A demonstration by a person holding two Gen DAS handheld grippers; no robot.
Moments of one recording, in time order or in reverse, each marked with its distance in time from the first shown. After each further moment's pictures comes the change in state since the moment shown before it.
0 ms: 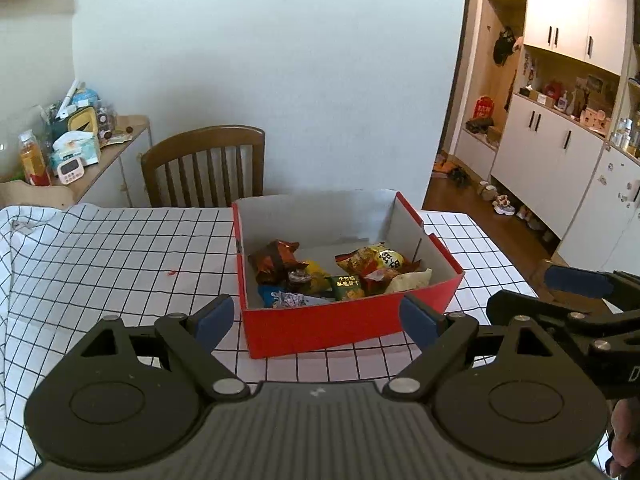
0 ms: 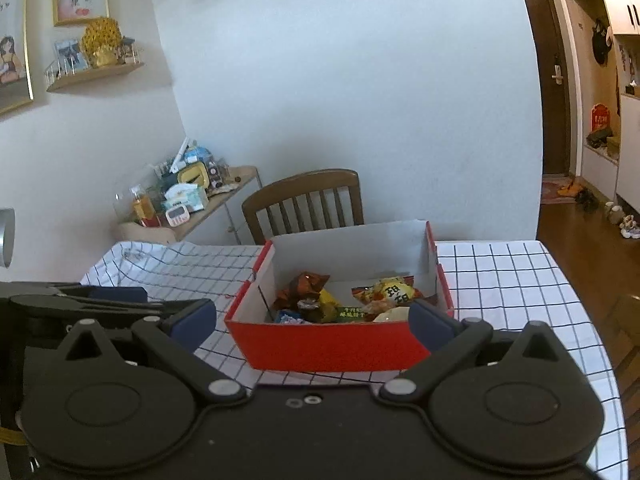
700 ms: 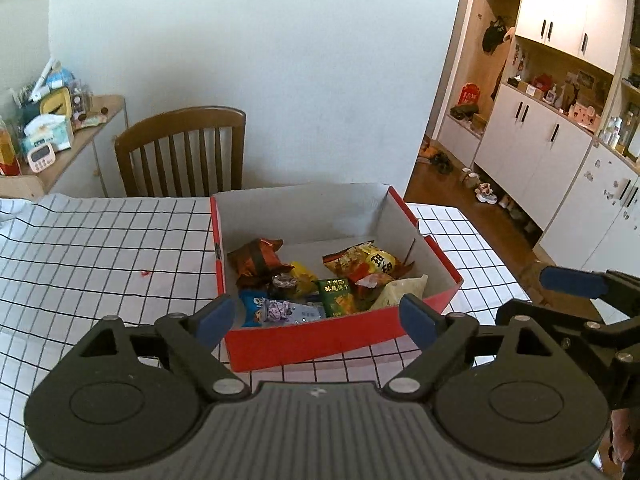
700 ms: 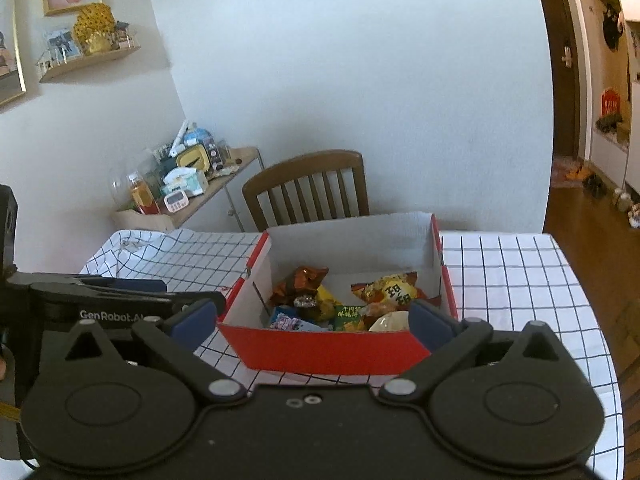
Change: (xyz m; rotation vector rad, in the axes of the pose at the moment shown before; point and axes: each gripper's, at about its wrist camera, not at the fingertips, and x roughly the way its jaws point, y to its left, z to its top) left arm 0.039 0.010 0.023 -0.005 0.061 -0.071; right arm 0.025 -0.012 0.021 0.001 0.059 0.027
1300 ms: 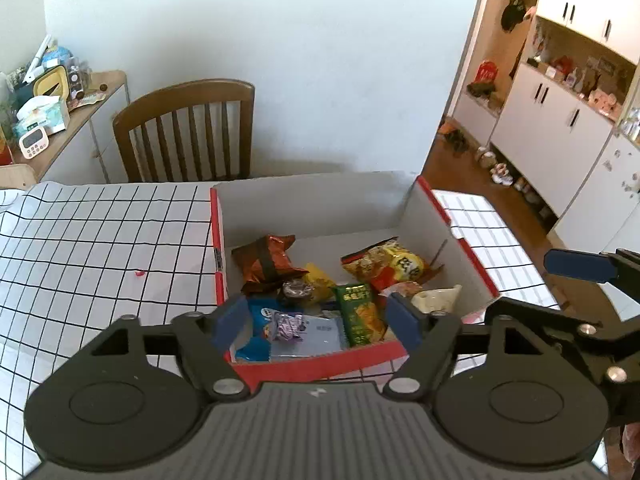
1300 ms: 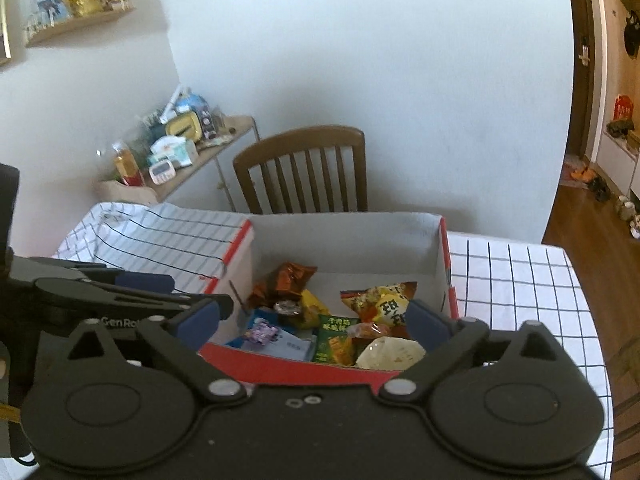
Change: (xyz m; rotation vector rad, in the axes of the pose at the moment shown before) left arm 0.057 0.014 0.030 -0.021 0.093 0.018; right arm 0.056 -0.006 0.033 -0.068 0.104 -0.016
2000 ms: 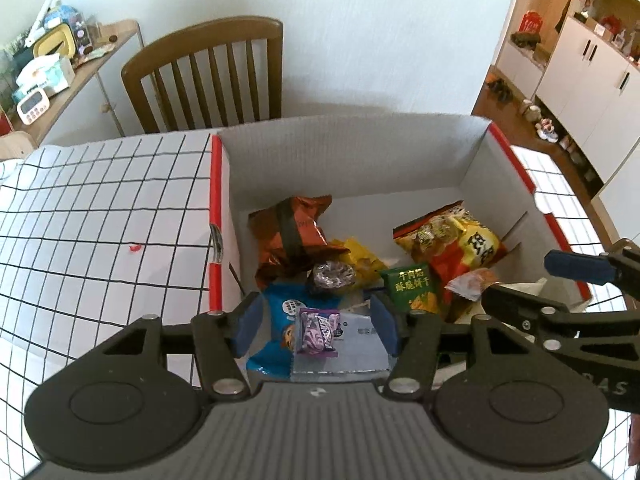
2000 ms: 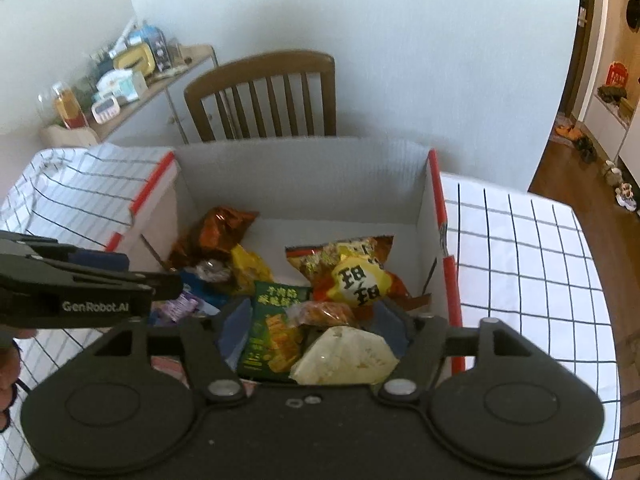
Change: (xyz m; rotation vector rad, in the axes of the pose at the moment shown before) left arm 0.096 0.006 0.013 -0.010 0.182 0.124; right arm 0.101 -0.036 -0.004 0.001 0.208 -0.089
